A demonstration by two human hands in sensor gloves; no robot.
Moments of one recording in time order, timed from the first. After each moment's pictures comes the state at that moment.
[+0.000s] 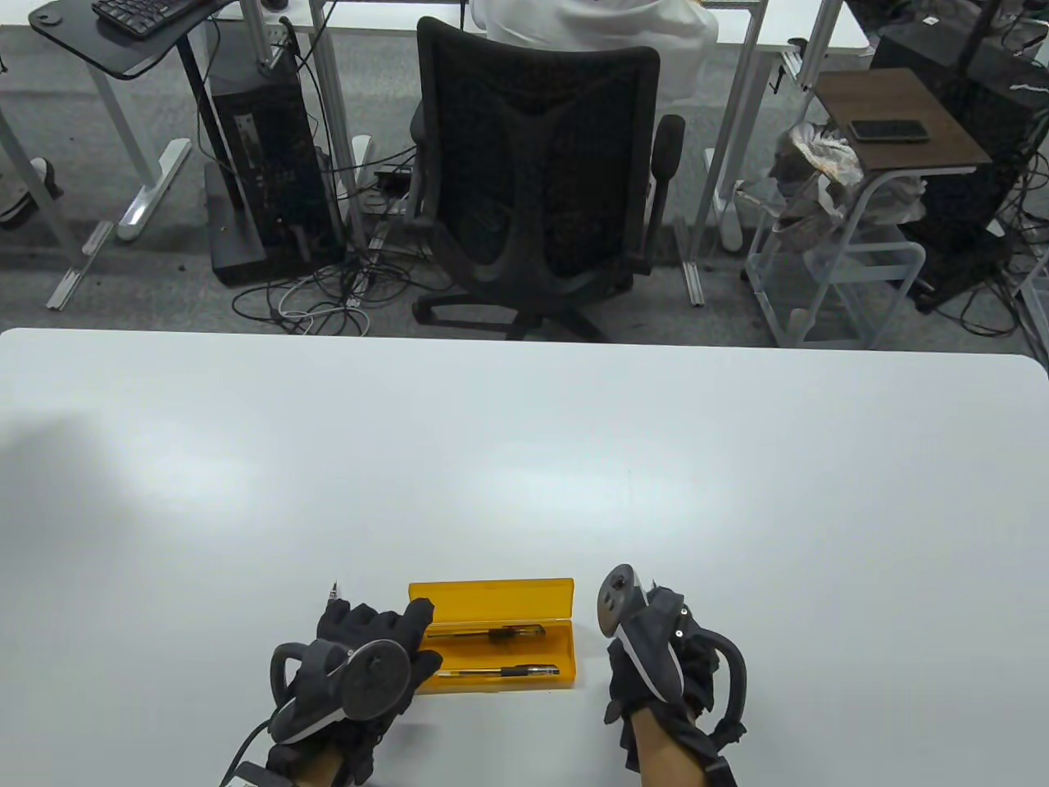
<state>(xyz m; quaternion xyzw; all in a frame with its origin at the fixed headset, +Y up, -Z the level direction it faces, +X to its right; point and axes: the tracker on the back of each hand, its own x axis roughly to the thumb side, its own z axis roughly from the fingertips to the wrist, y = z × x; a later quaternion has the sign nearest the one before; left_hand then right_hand) -0.180 -0.731 -0.253 0.02 -0.17 0.03 0.98 0.095 -0.704 -0.277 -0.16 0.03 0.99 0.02</state>
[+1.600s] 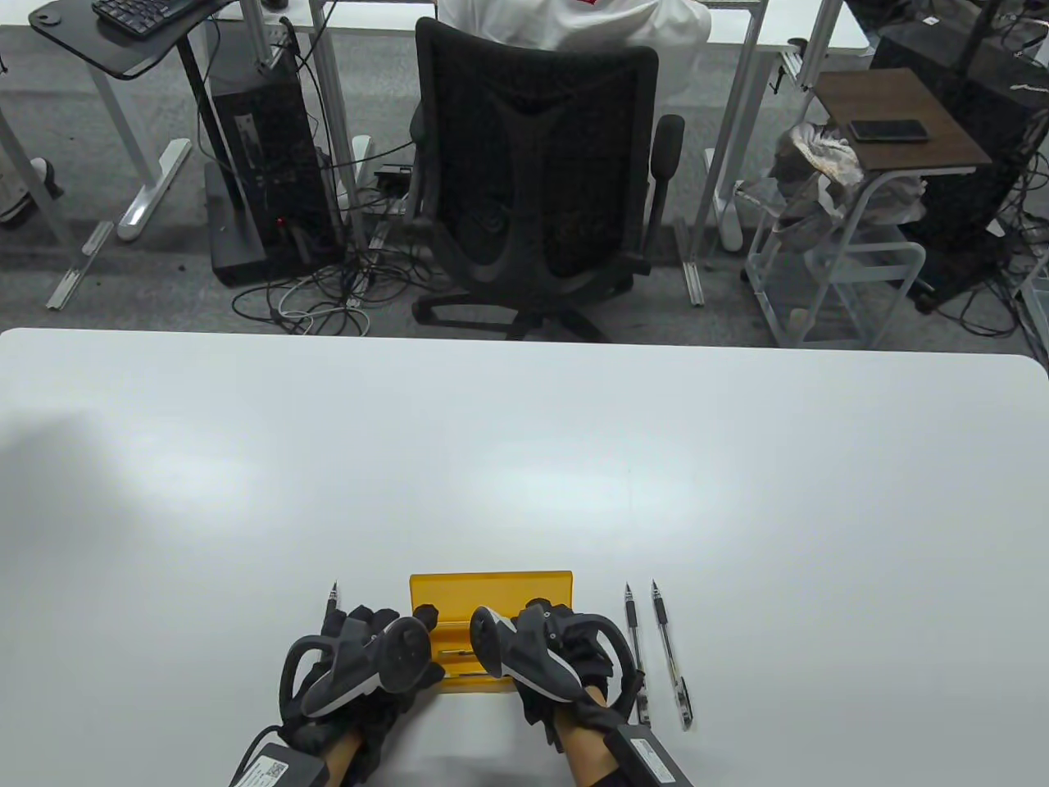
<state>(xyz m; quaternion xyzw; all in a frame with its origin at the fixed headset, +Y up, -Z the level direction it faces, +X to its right) -0.179 -0.765 -0.272 -0.10 -0.11 0.01 0.99 0.000 -0.767 -0.292 0.10 0.03 0.99 -0.07</state>
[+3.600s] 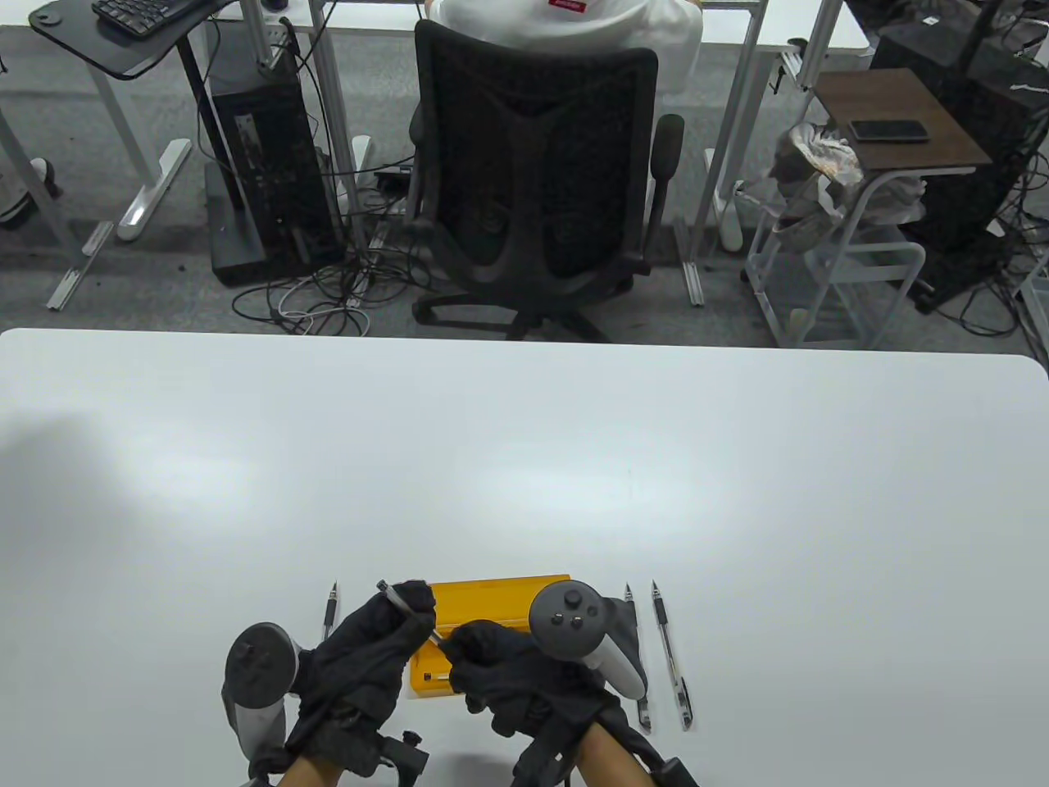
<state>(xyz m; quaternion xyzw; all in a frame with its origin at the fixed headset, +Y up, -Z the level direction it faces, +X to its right) -0.219 -0.723 -0.243 0.03 -0.08 0.64 0.76 0.018 -0.719 -0.265 0.17 0.18 0.85 0.46</state>
